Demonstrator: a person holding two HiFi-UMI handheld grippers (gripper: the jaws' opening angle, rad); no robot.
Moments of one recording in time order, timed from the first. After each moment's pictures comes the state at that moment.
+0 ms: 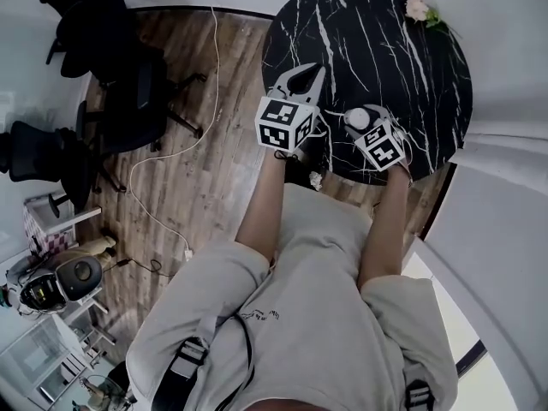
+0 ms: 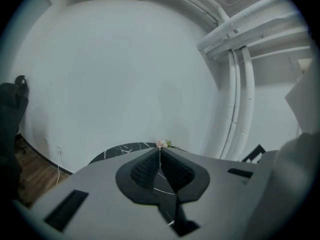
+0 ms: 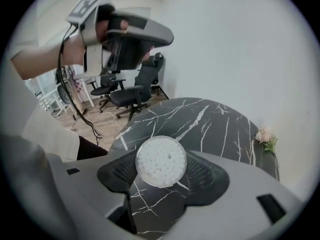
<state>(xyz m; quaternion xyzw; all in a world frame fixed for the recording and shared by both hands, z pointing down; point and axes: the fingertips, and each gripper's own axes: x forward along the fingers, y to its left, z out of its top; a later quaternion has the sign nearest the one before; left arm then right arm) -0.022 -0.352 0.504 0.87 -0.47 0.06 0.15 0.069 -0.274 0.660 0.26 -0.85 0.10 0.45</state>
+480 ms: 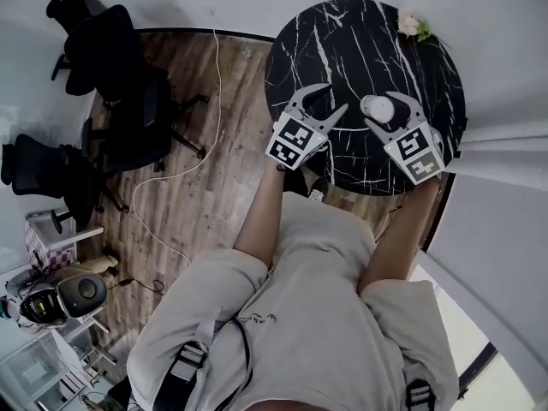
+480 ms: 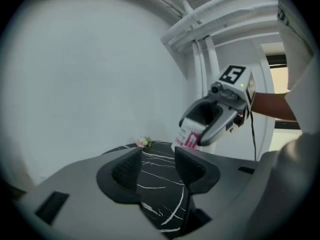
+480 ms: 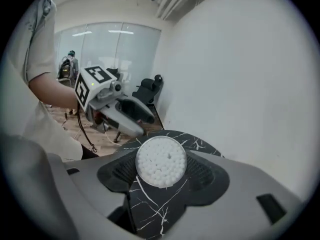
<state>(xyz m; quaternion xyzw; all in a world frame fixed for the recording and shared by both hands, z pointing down) 0.021 -0.314 0.495 0.93 -0.34 0.13 0.04 0.083 -0.296 0.489 0.30 -0.88 -0.01 0.38</state>
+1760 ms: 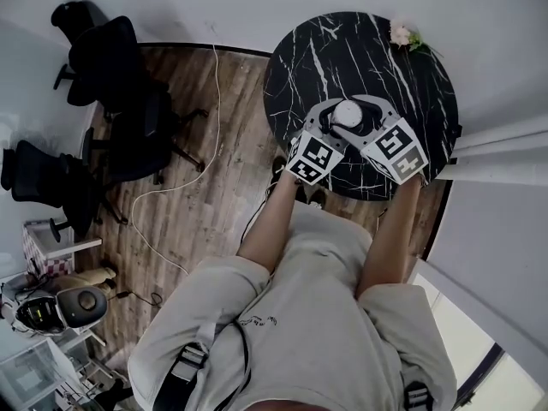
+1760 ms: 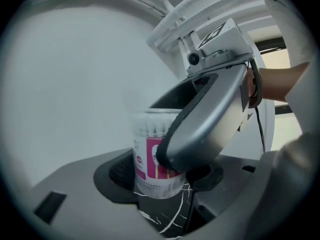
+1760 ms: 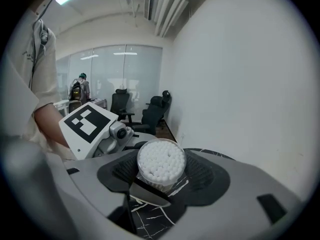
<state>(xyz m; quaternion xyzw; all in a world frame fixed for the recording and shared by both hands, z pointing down) 0.066 -0.282 0.494 0.93 -0.34 0.14 -0.01 0.018 -0.266 0.453 0.24 -0.93 0.02 0.29</state>
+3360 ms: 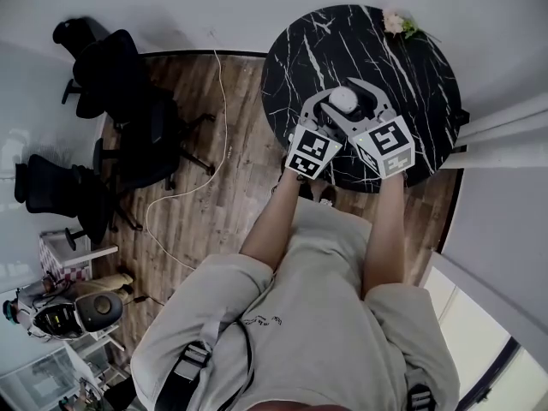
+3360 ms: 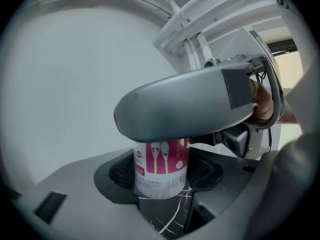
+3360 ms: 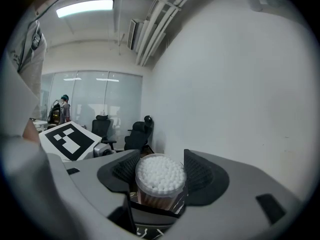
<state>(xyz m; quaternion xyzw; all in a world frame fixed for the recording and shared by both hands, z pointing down) 0.079 -0.284 0.478 0.92 -0.37 0.12 0.00 0.033 -0.281 0.421 0.35 -0.93 0.02 0.12</state>
